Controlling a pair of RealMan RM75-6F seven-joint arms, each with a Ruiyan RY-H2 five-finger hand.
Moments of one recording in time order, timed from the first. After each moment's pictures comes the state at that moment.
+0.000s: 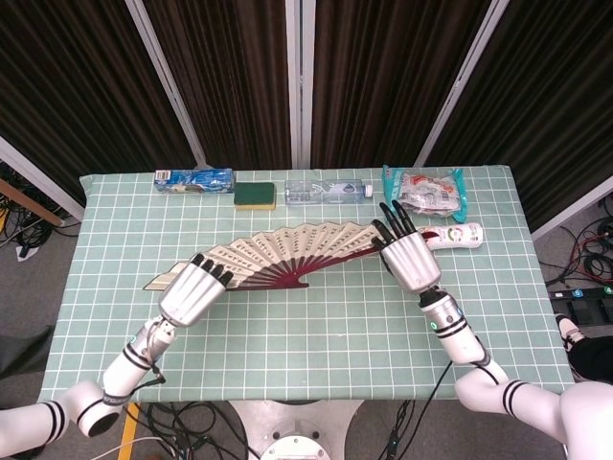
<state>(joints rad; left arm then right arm) -0.58 -1.52 -0.07 -1.41 1.69 1.33 0.63 0.68 -1.65 0.11 -1.08 -1.53 1.35 -0.25</state>
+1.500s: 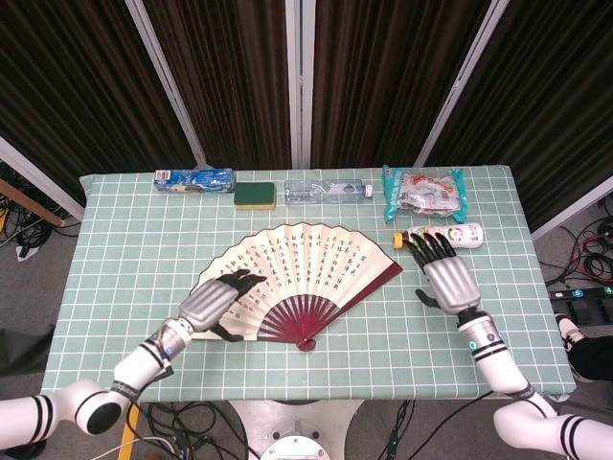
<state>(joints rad) -0.65 -1.36 -0.14 -1.69 1.35 0.80 0.00 0.53 -1.35 0.10 -1.49 -1.34 1.12 -0.22</state>
